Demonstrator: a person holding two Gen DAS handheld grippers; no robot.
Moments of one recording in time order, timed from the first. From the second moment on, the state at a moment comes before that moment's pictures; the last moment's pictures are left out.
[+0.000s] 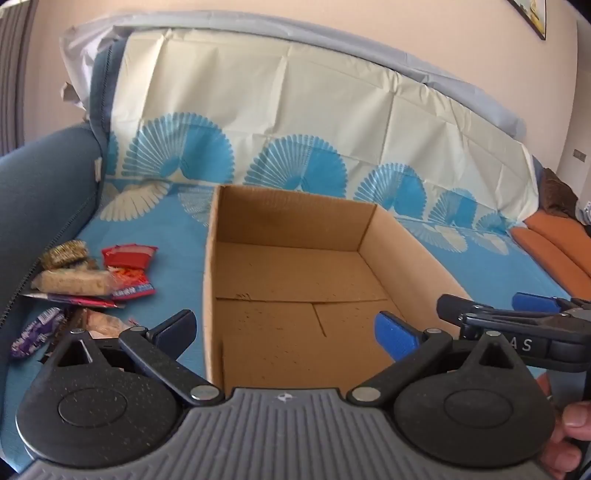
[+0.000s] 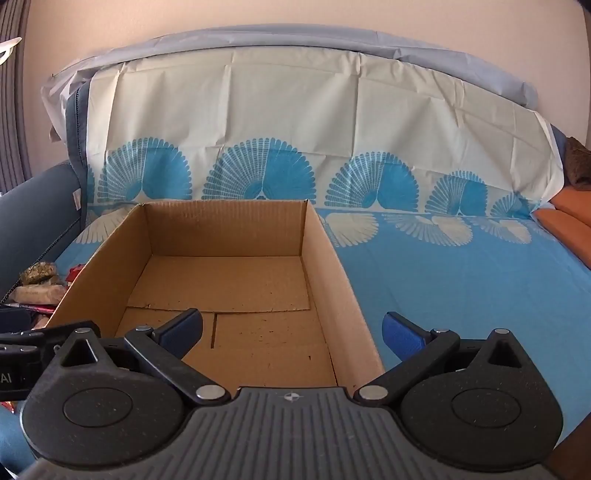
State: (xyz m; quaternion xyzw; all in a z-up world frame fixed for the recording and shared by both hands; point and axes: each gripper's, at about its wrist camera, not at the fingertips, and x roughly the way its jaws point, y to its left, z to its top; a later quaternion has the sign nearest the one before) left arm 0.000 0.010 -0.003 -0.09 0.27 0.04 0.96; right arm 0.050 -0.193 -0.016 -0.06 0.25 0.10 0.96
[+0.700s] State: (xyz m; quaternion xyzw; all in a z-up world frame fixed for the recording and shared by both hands) left arm 0.009 0.004 -0.011 -0.08 0.30 0.01 0.95; right arm 0.059 -0.189 -0.025 -0.06 0.29 0.11 0.95
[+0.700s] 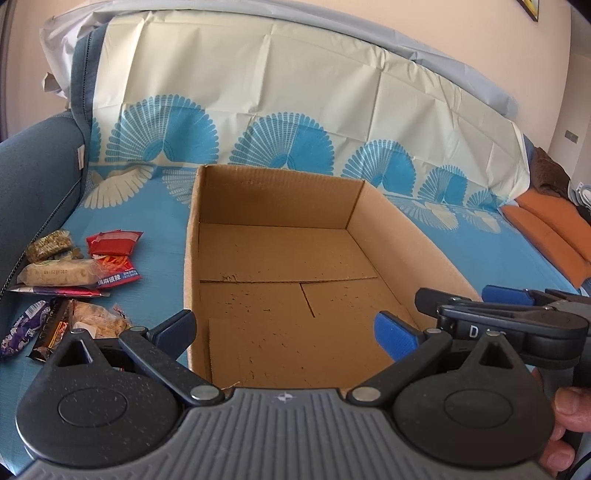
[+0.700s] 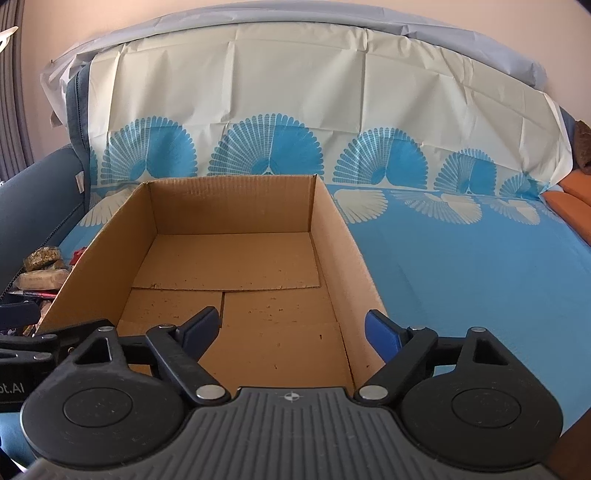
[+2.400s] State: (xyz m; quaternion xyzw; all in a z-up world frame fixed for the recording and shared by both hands) left arm -0.016 0.053 0.049 -0.03 0.28 -0.06 0.96; right arm 0.036 -0.150 -0.013 -0.02 0.22 0.18 0.96
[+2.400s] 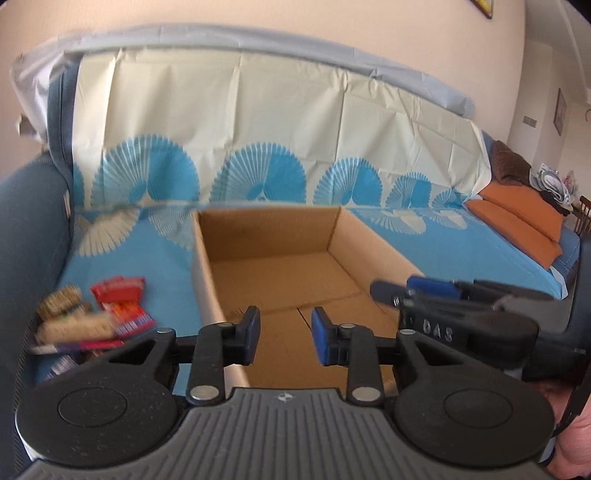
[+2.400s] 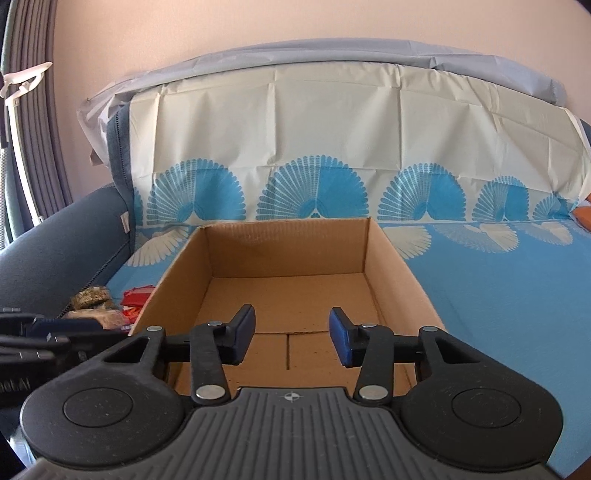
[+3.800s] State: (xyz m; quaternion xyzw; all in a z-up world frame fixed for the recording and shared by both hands) left arm 0.007 0.235 -0.080 -0.12 0.55 0.09 0.82; right arm 0.018 0.039 -0.048 -0.09 0.25 0.33 0.91
